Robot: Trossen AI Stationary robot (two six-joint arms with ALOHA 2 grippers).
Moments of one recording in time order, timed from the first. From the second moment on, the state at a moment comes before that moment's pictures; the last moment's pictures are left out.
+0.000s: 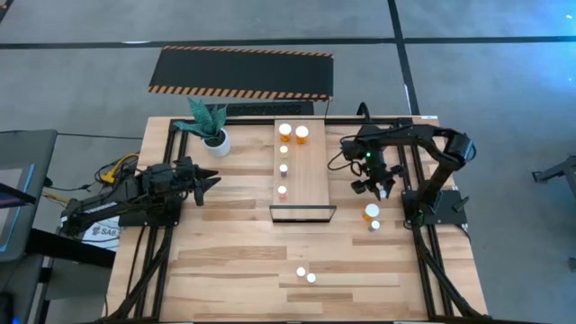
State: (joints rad) left arm 0.30 0.00 0.13 -0.42 -0.07 -0.35; right arm -0.55 1.71 0.95 -1.44 -0.36 0.59
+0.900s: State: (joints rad) left arm 0.30 0.00 0.13 -0.42 -0.07 -0.35; right arm -0.60 1.89 0.92 -1.35 -0.38 0.49
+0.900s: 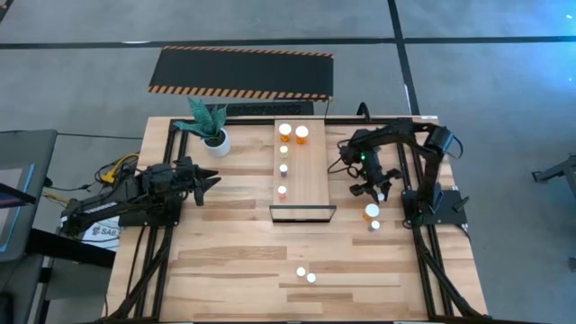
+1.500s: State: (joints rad) left arm 0.30 0.00 0.13 -0.42 -0.07 -0.35; right arm -0.58 1.91 1.00 -1.47 -0.38 0.43
